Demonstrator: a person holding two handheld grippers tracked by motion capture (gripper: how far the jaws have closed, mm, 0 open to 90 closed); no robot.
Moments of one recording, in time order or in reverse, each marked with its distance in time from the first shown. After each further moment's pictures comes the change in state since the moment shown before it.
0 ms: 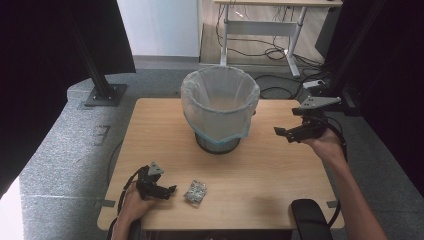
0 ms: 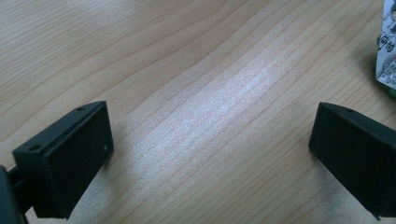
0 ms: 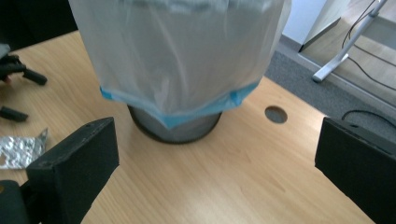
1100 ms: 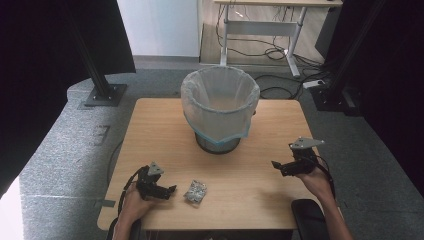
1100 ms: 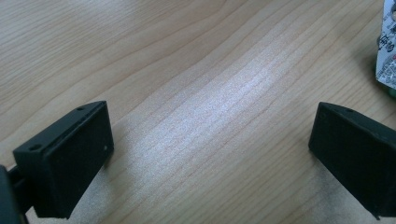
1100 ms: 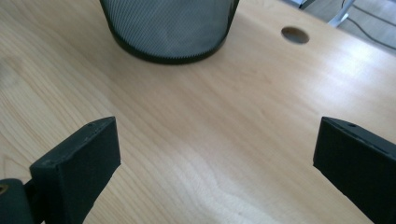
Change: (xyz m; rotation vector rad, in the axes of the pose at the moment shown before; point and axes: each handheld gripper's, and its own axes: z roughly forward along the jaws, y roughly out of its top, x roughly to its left) left arm 0.000 0.000 0.000 -0.002 0.002 -0.003; right arm 0.022 -0.126 0.047 0.085 -0.048 0.028
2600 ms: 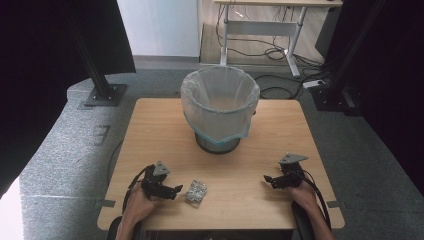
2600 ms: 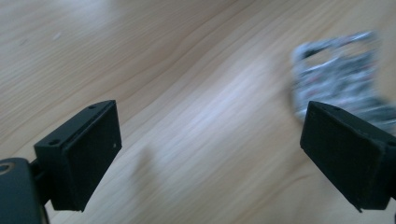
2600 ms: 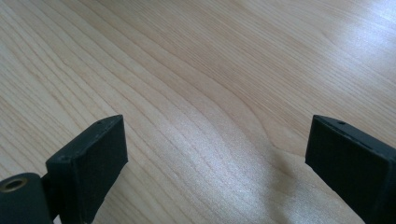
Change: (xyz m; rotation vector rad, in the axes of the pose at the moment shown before) left arm -0.029 0.025 -0.015 -0.037 -0.054 0.048; right arm 0.014 -0.063 0.058 0.084 0.028 0.041
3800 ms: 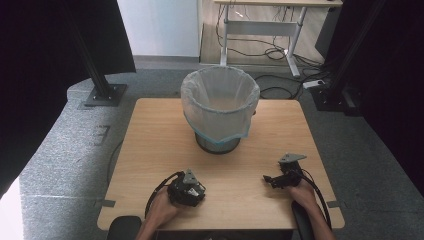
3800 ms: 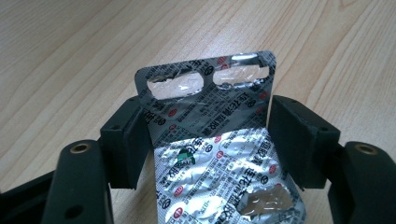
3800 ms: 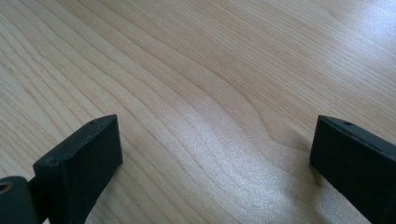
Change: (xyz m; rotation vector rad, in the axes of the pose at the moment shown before) left arm -0.057 0.023 0.042 0.106 -0.114 0.150; right arm -0.008 -0.006 0.012 0.023 0.015 0.032
